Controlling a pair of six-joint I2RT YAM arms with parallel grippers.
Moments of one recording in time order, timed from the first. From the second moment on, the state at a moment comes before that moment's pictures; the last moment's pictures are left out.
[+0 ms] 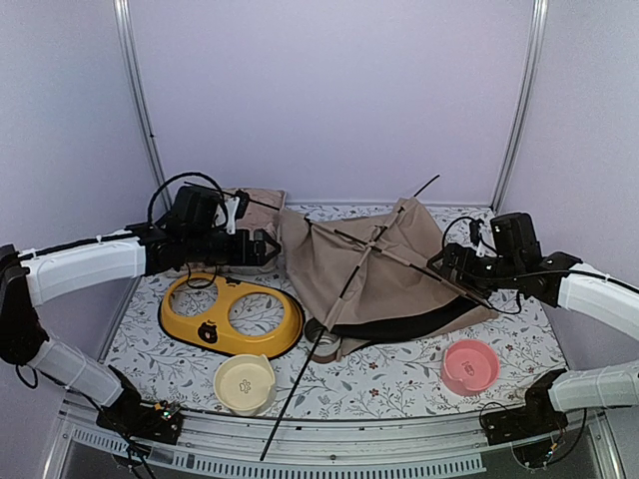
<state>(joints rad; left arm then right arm) -0.60 1.37 0.95 -0.18 0.13 -0.43 0.46 1.07 0.72 -0.29 -0.12 0.71</state>
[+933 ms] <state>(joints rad) -0.70 1.58 1.02 -0.18 0.17 -0.50 0.59 1.24 0.79 -0.21 -0.25 0.67</state>
